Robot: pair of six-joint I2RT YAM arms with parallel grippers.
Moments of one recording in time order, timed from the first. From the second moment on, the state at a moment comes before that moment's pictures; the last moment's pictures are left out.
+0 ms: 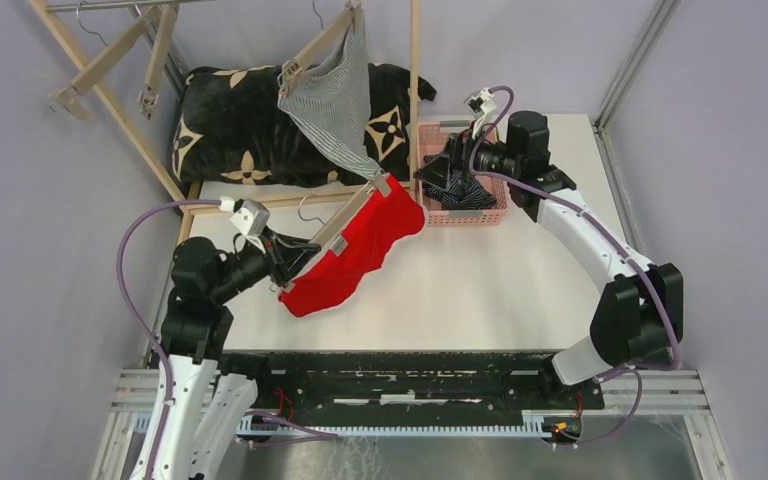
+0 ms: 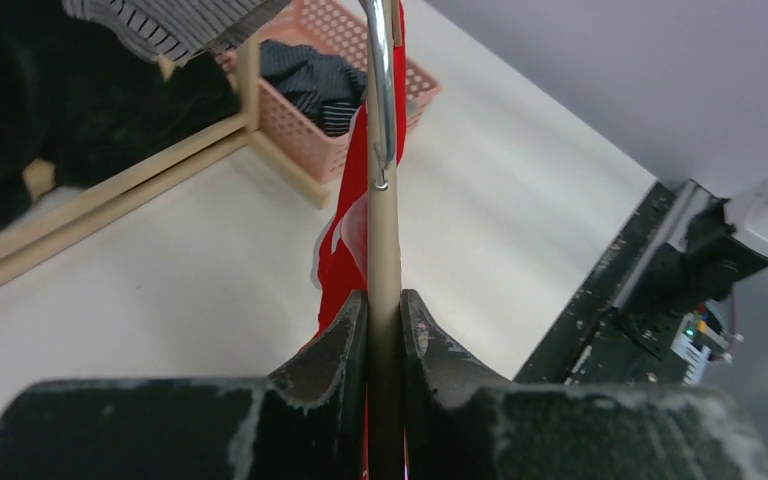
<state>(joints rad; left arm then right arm) -0.13 0.54 0.74 -0.35 0.67 -0.17 0.31 1.52 1.24 -0.02 -0.70 0.28</state>
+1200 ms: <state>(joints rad) -0.13 0.60 0.61 0.04 0.95 -0.41 0.39 1.47 1.24 0.38 -1.11 0.58</state>
